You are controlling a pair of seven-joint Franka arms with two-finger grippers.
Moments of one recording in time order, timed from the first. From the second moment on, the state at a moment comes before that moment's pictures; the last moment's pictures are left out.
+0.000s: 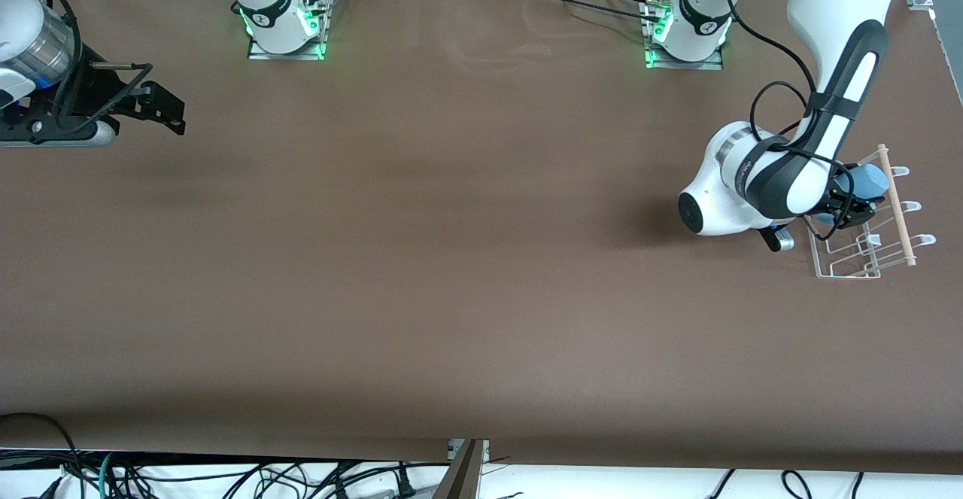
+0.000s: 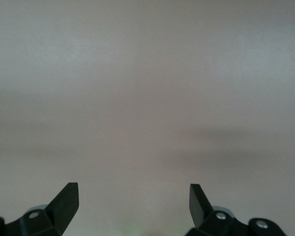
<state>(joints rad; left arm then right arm) 0.16 0.49 -0.41 -1.94 1.32 1.26 0.42 0.01 -0.04 0.09 -1.67 0.00 1.58 0.08</state>
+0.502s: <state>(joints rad) 0.22 0.48 -0.41 -2.02 1.55 1.34 0.42 0.02 -0.04 0.06 -1.67 0.01 1.56 0.06</state>
